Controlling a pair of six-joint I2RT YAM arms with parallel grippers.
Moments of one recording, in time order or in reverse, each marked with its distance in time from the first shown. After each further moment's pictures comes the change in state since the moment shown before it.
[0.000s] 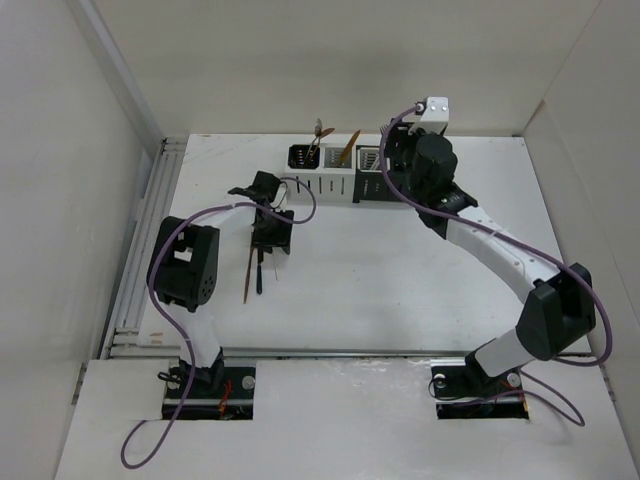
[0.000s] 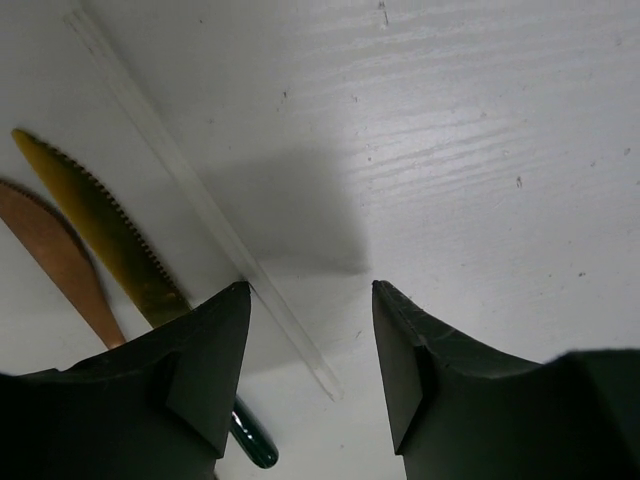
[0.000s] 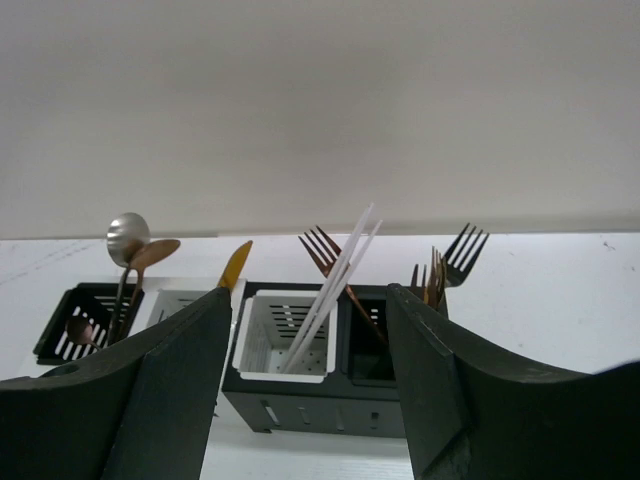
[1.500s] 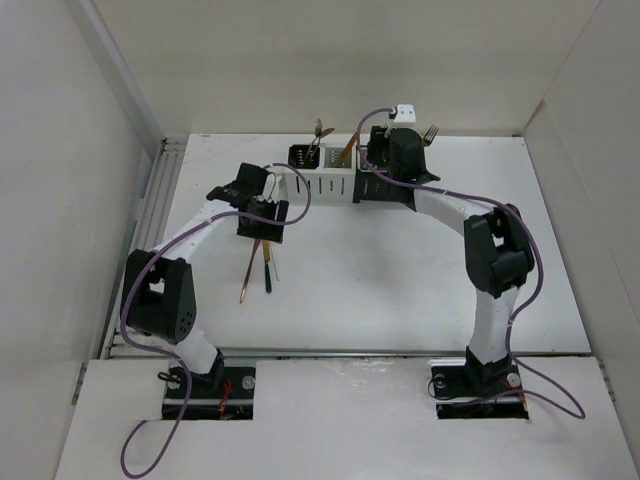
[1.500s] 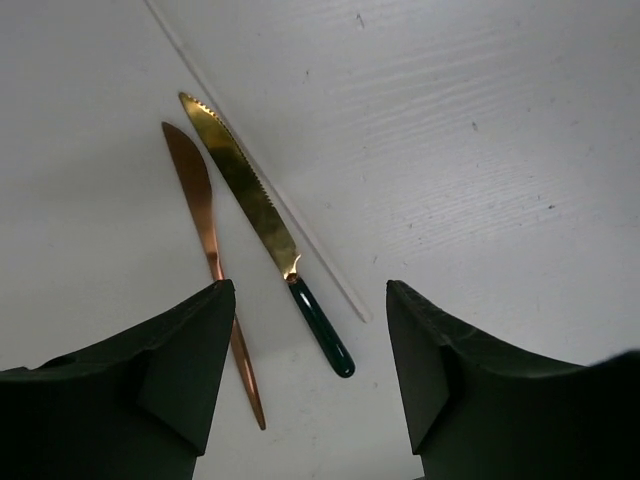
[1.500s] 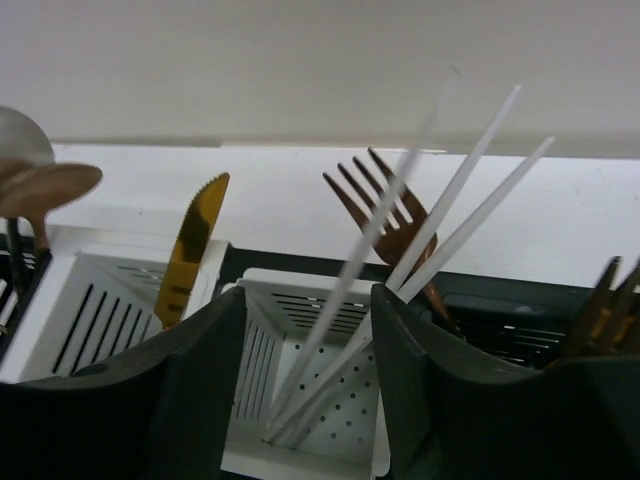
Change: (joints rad) left arm 0.001 -0.267 -0.022 -0.050 -0.076 0.114; right arm -0.117 0.504 0.212 0.046 -0.261 0.124
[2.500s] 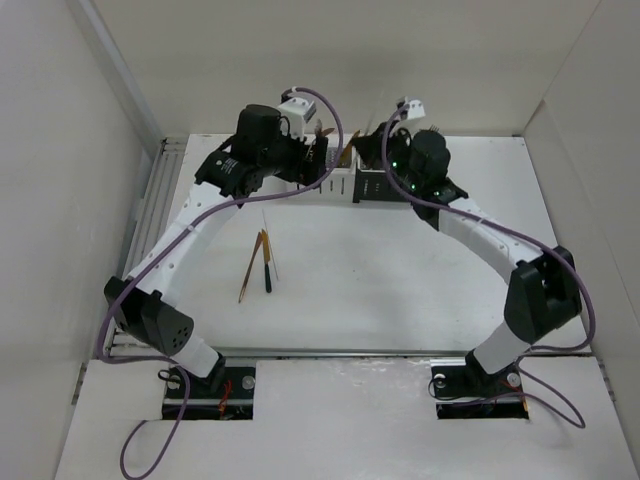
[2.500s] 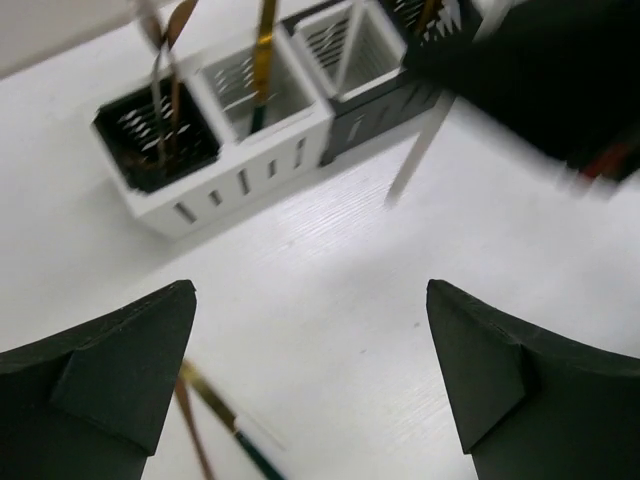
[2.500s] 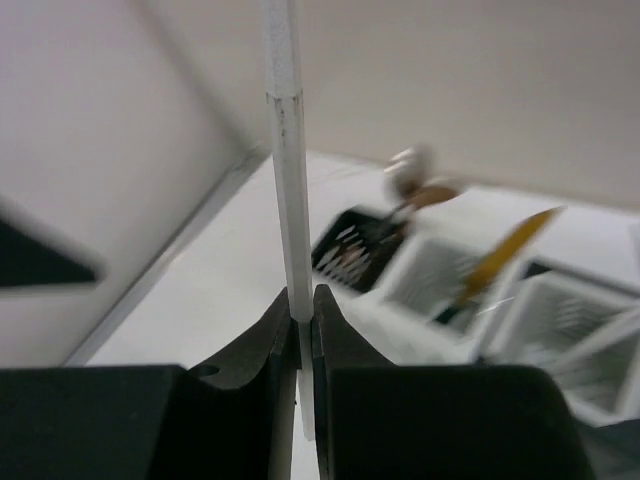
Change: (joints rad) left arm -0.174 -0.031 0.542 0.001 0.094 0.006; right arm 0.111 -0.429 -0.235 0.035 -0.421 0.212
